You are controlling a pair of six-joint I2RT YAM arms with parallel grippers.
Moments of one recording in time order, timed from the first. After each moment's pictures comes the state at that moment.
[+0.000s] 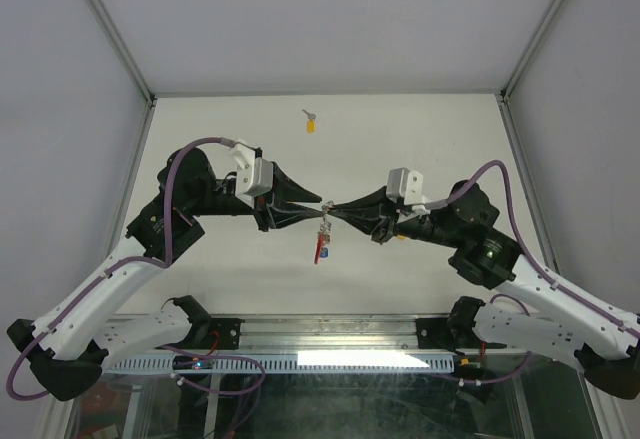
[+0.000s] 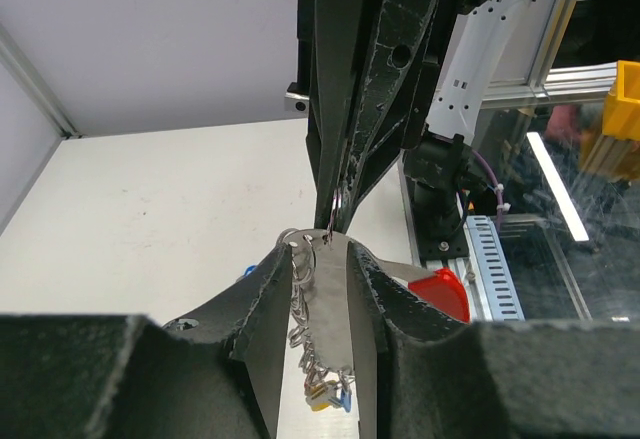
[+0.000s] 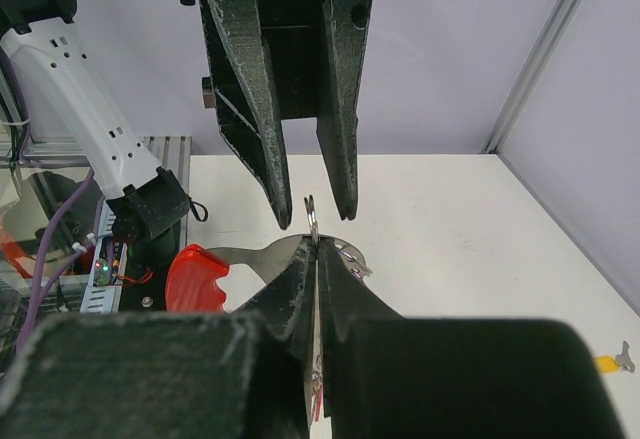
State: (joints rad) left arm -0.74 0.93 1.09 -0.13 0.82 0.10; right arm 0.98 0.81 0.88 0.08 -0.40 -0.10
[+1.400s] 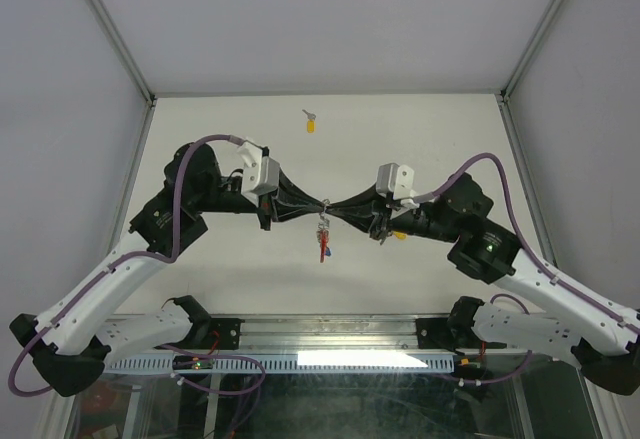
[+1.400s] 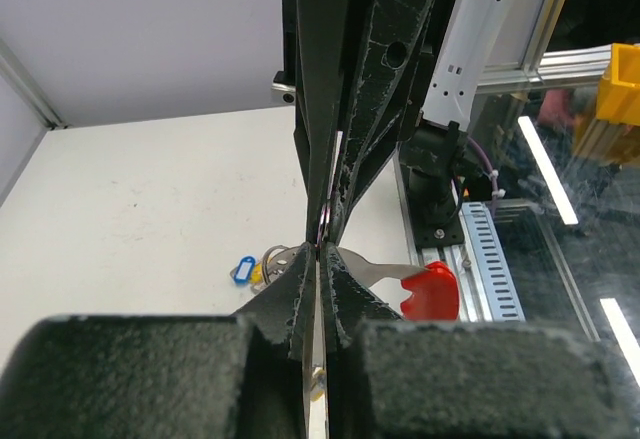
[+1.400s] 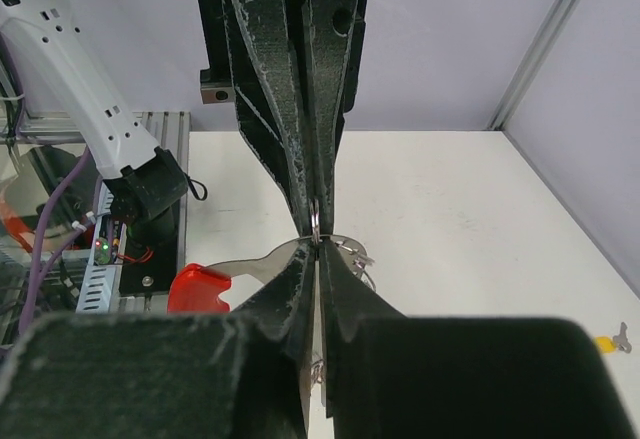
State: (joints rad) left arm -0.74 0.96 1.11 -0.16 0.84 0.13; right arm 0.98 0.84 0.94 -0.01 -0.41 -0.13
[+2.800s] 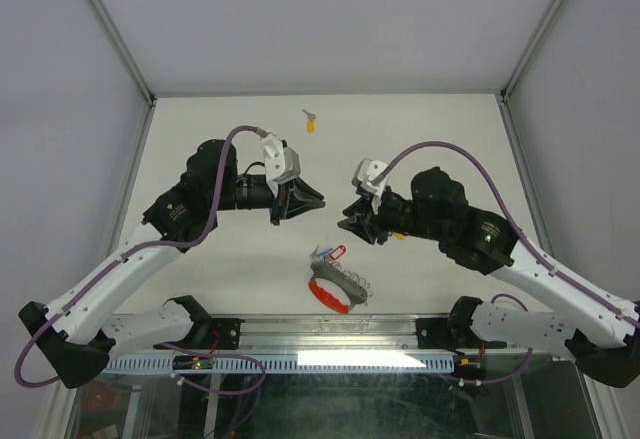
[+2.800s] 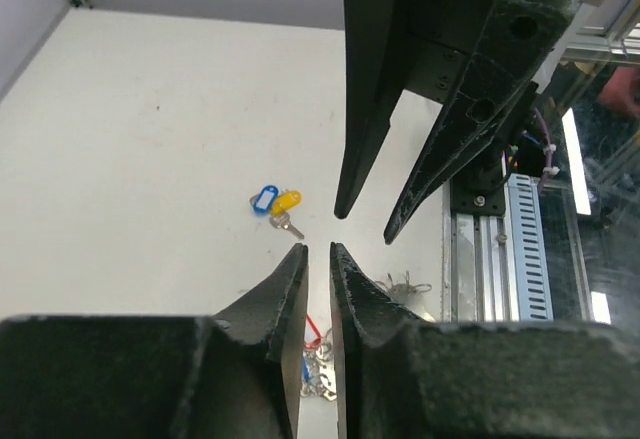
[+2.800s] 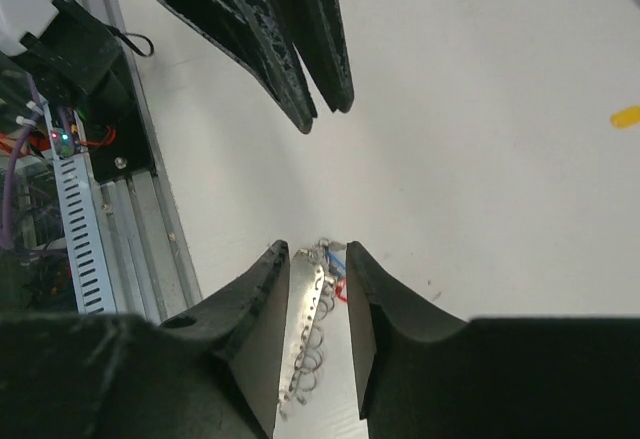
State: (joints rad) left arm -0.74 1.02 1.13 -0.30 0.68 0.16; right arm 0.98 0.91 1.06 -0.46 -0.23 -0.13
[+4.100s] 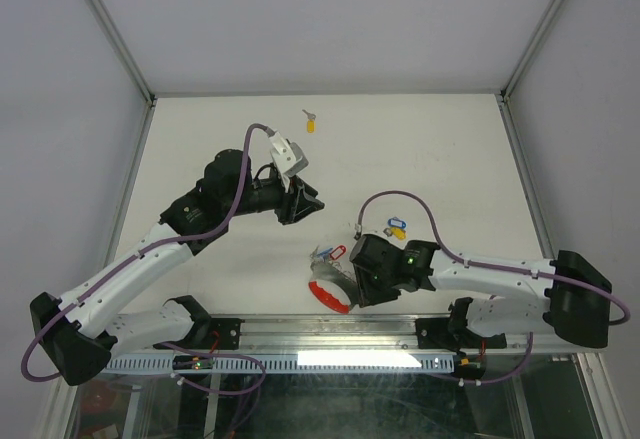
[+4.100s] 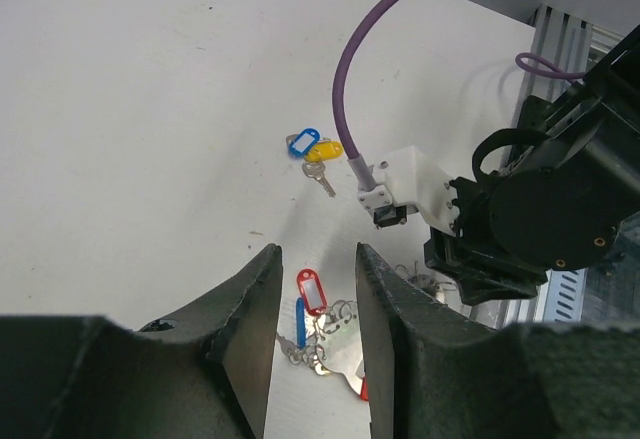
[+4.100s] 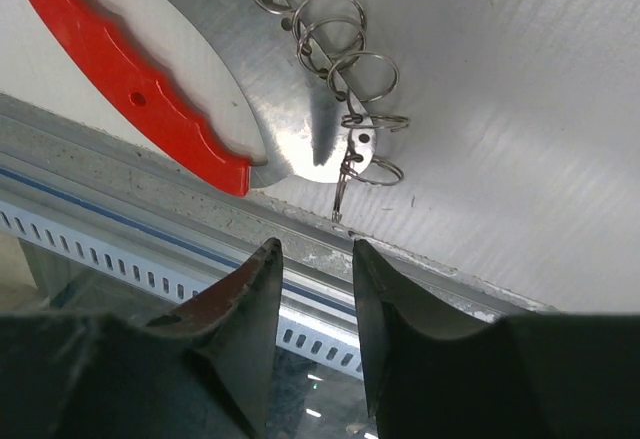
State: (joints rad) left arm -0.74 1.04 0.99 -0.23 0.44 0.00; right arm 1.18 1.17 0.68 -0.74 0.02 0.89
